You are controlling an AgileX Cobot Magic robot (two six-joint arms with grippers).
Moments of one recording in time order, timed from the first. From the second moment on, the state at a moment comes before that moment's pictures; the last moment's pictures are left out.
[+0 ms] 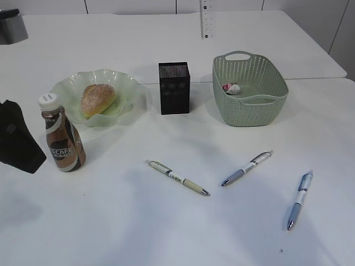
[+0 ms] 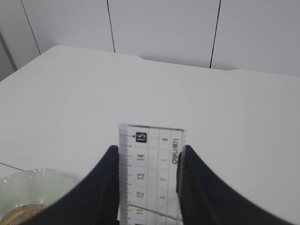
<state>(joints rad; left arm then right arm) -0.45 1.28 -1.12 -0.26 1.19 0.05 0.32 2.02 -2.00 -0.11 0.36 0.12</state>
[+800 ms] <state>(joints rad) -0.45 1.28 -1.12 -0.26 1.18 0.05 0.32 2.17 -2.00 -0.07 0.15 0.13</state>
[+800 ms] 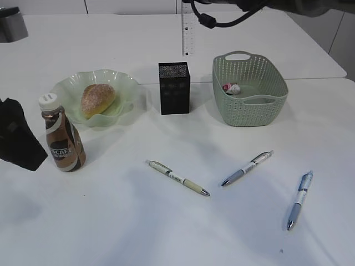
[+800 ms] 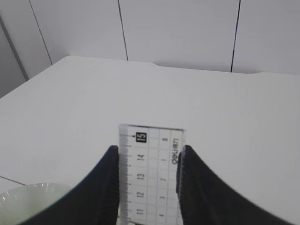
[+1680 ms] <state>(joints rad) -0.45 1.28 -1.12 -0.25 1.17 0.05 0.34 2.30 -2.00 -0.07 -0.06 0.13</state>
